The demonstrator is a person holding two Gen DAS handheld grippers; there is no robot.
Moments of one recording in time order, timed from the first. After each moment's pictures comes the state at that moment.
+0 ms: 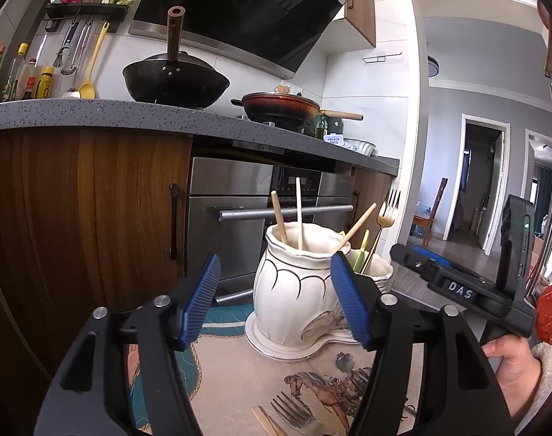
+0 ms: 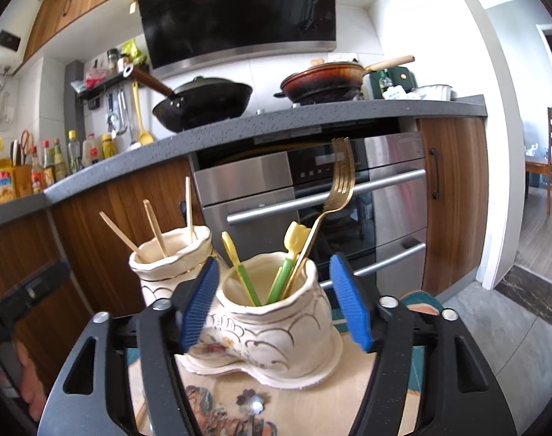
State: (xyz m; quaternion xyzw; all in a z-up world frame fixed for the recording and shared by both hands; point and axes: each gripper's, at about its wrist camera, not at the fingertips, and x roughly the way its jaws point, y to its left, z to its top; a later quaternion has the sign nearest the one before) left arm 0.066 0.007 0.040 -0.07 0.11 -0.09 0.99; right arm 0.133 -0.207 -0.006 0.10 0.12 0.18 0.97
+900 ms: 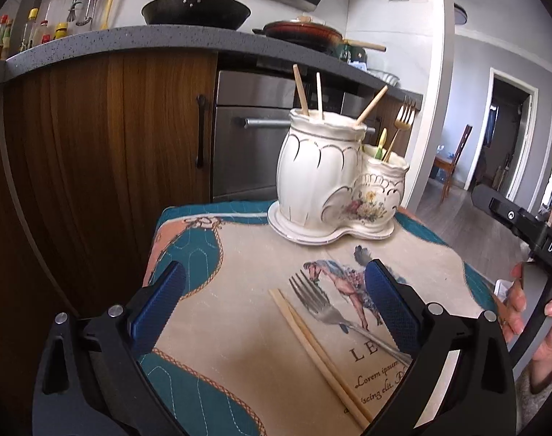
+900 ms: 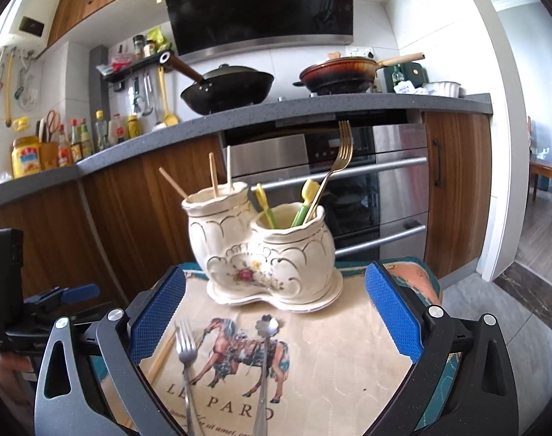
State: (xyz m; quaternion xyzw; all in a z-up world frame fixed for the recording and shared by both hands) left arm 0.031 0.003 -0.006 -0.04 0.26 -0.04 0.96; right arm 0.063 -0.220 -0.018 0.06 0.15 0.22 0.96
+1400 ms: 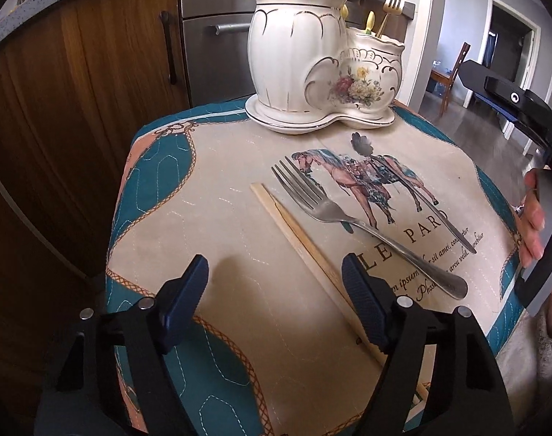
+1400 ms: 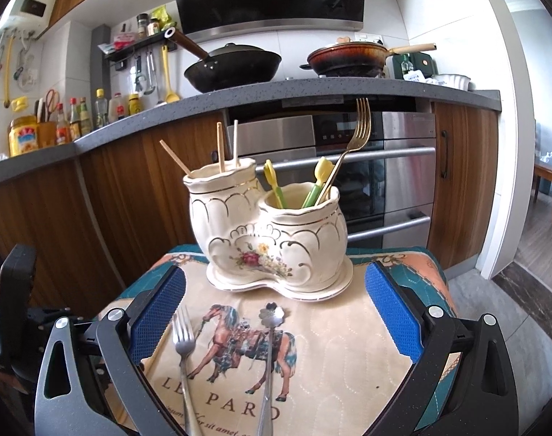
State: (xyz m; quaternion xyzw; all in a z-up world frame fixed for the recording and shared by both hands) left arm 0.039 -0.017 -0.055 0.02 0.41 -0.07 0.91; right arm 0.070 -0.203 -0.027 0.04 0.17 0.22 0.96
